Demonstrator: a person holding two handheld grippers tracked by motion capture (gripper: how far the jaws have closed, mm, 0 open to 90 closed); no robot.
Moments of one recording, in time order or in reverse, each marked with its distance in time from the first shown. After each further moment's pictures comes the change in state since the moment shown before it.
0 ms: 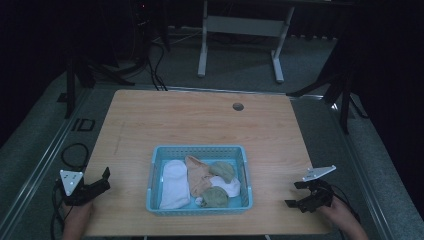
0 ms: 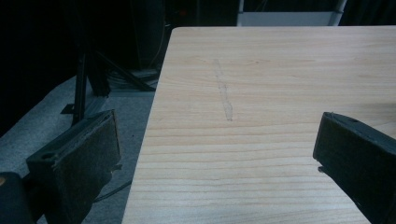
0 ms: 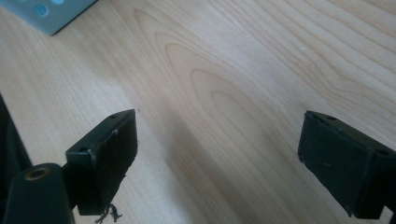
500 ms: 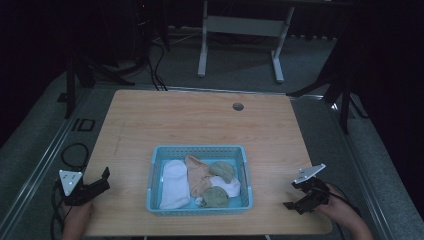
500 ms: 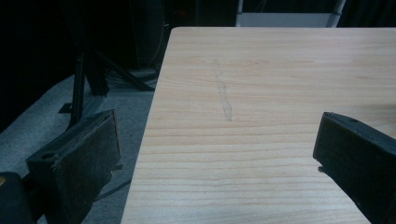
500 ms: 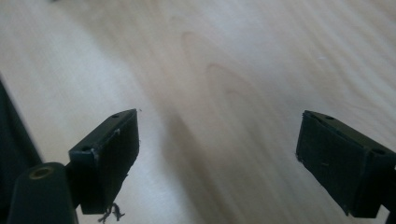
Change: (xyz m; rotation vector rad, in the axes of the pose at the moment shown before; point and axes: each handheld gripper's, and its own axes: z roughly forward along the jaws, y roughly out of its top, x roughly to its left) left arm 0.002 0.000 0.000 -0.004 -0.006 -0.017; right arm 0.018 0.021 0.000 0.142 -0.042 -0.126
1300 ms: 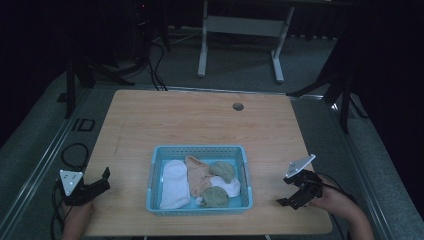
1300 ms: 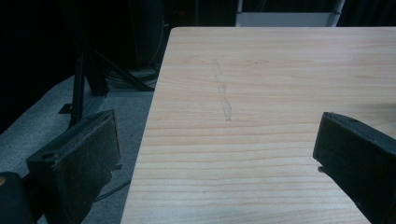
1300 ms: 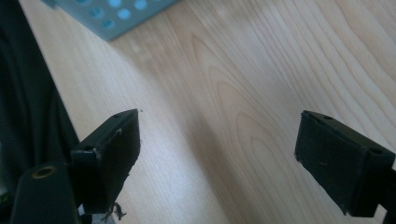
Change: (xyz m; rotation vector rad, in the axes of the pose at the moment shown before) left arm -0.001 0.000 0.000 0.002 0.001 0.011; right arm 0.012 0.044 -0.014 0.032 0.062 -0.073
